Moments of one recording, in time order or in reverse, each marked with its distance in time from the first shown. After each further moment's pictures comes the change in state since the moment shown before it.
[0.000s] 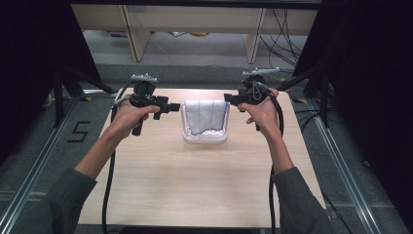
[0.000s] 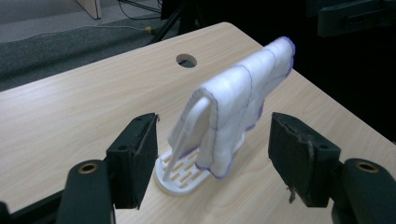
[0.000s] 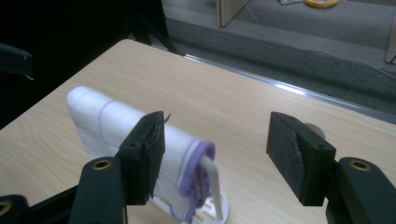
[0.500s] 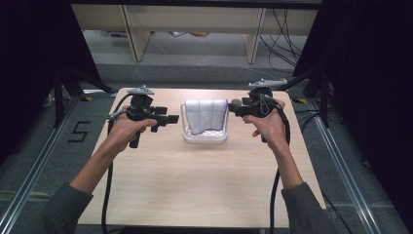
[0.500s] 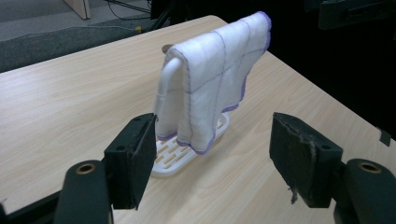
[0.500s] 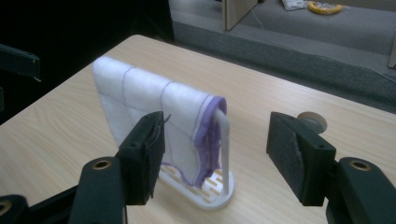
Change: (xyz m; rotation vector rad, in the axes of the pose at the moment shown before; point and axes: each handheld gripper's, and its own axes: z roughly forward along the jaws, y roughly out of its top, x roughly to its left) left arm -0.015 -0.031 -0.010 -0.014 -0.038 0.017; right arm 0.006 -0.029 -0.022 -0.018 0.020 -0.009
